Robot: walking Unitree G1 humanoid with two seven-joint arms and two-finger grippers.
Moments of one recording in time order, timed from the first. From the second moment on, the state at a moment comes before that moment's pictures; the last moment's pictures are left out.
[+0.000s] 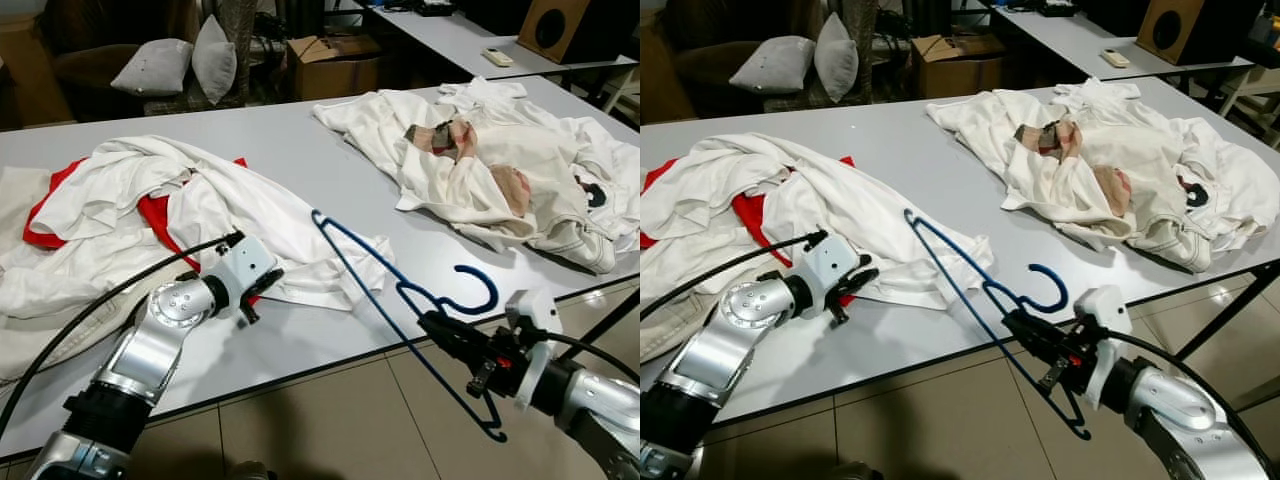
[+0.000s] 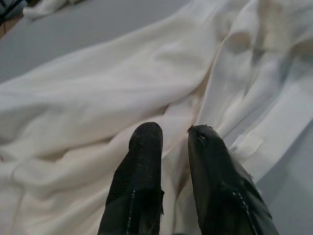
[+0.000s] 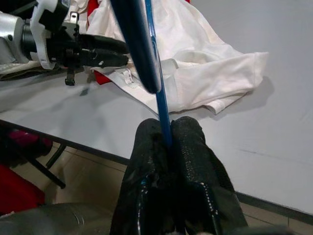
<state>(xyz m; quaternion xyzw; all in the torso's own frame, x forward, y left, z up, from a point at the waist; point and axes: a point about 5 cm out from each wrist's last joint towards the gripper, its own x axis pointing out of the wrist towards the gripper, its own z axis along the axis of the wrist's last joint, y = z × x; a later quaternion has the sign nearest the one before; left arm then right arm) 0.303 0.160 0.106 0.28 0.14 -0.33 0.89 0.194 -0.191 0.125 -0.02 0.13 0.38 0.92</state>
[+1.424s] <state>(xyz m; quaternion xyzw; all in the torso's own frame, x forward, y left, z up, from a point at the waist) 0.316 0.167 0.095 0.26 0.18 -0.33 0.89 0.188 -0.196 0.121 -0.02 0.14 0.36 0.92</state>
